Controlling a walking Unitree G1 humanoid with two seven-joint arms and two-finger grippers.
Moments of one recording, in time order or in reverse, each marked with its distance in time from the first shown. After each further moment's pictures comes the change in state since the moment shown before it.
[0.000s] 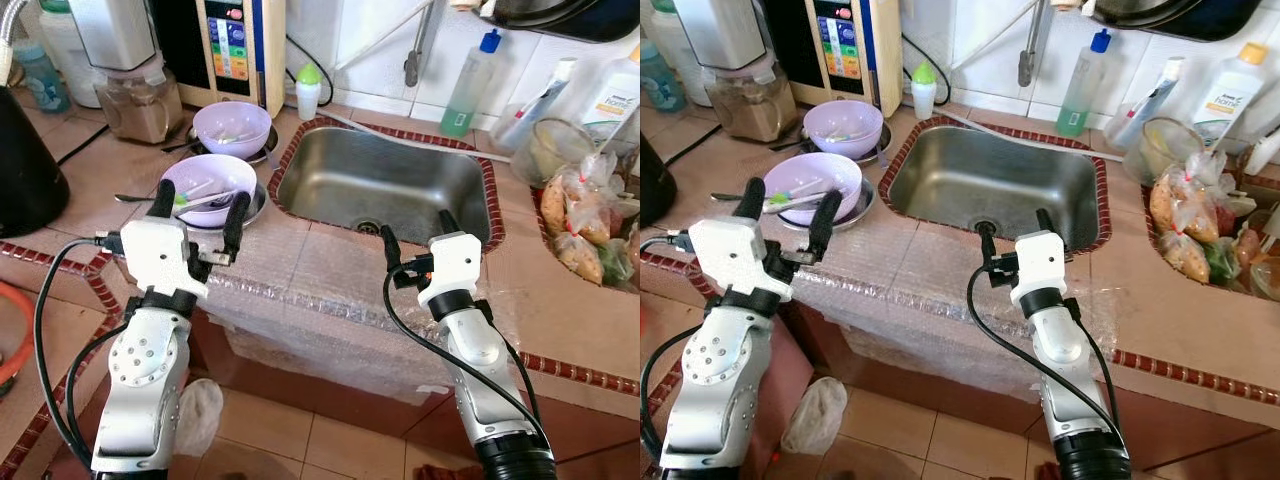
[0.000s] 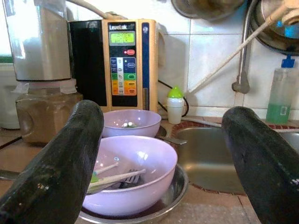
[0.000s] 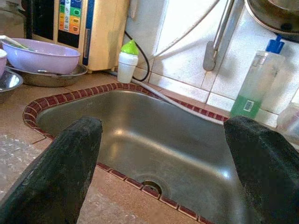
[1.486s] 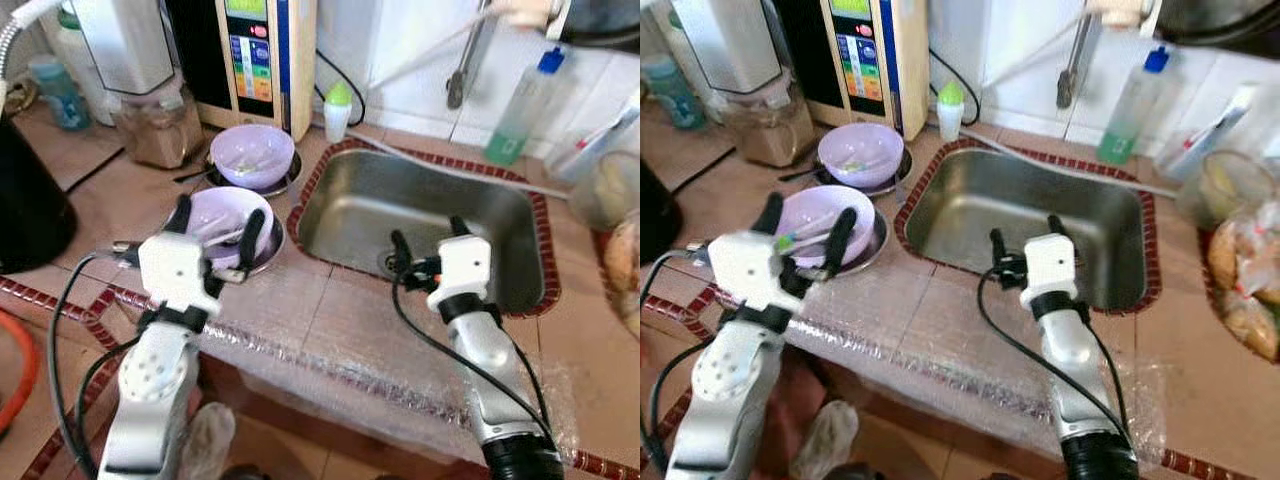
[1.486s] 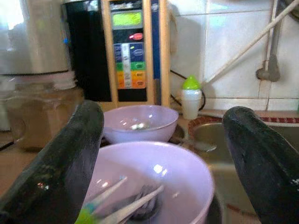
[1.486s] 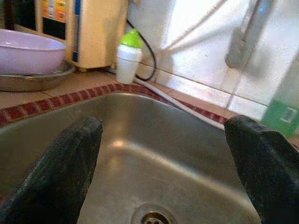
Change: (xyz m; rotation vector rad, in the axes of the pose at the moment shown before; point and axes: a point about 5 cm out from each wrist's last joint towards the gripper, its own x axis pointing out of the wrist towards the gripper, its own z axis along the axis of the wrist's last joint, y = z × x) left arm -0.019 -0.004 -0.010 0.017 0.050 -0.036; right arm -0.003 -0.004 -0.008 -0.006 0.042 -0.011
